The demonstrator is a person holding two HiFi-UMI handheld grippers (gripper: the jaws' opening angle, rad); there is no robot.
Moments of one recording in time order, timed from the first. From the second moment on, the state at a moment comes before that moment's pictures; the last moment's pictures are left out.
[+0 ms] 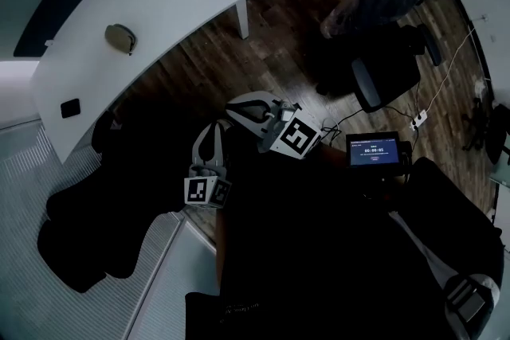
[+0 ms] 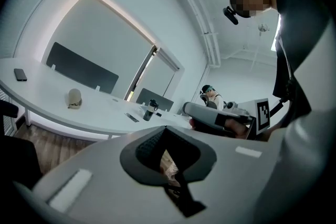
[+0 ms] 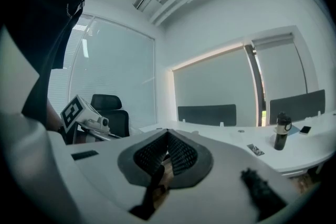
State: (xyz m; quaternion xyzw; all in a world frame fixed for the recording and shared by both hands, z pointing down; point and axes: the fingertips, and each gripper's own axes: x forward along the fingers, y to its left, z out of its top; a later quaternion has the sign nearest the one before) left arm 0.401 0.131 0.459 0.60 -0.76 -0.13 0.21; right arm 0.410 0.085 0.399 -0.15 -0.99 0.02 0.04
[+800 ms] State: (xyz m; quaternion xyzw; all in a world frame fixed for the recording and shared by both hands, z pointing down) left arm 0.224 0.193 0.458 0.57 -0.78 -0.18 0.21; right arm 0.252 0.170 0.406 -0.21 -0.97 -0.01 0.11
